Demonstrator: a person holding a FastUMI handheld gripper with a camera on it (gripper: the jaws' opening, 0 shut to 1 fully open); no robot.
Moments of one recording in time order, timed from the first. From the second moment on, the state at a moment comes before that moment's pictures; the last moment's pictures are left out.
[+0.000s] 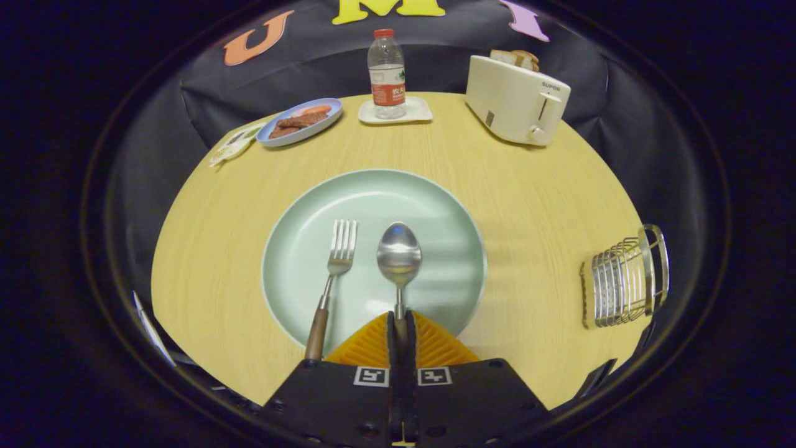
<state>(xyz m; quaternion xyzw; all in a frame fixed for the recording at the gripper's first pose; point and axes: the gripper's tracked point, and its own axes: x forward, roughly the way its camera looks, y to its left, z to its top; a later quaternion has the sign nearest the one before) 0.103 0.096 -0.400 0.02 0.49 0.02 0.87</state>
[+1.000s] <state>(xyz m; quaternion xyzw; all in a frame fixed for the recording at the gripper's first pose) 0.029 -0.096 -0.293 0.05 0.46 -0.03 0.89</state>
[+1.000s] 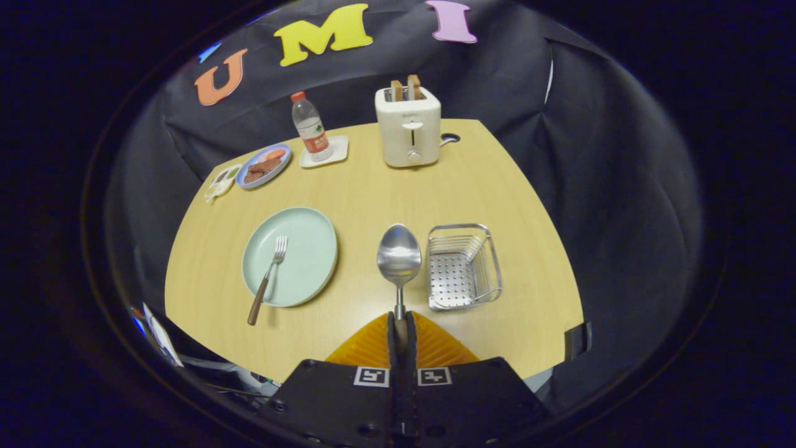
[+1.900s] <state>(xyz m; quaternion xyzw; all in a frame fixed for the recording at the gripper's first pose) 0.055 -0.139 -0.272 0.05 0.48 -0.05 0.88</state>
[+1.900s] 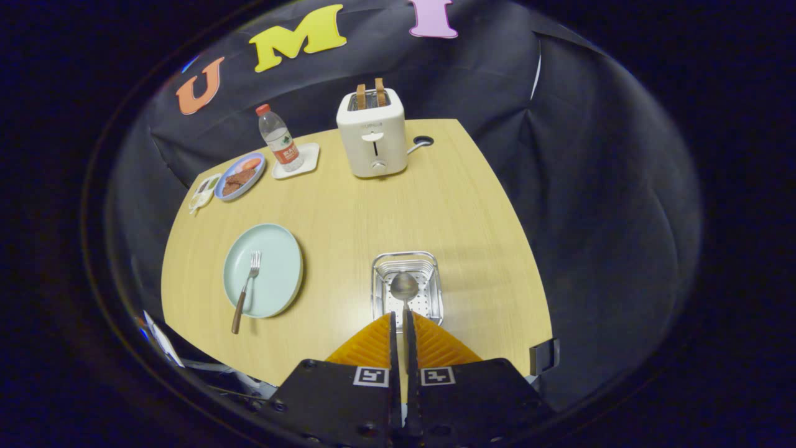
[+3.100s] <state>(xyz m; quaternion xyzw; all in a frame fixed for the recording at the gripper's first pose) 0.088 0.105 -0.335 0.05 0.49 0.01 0.87</state>
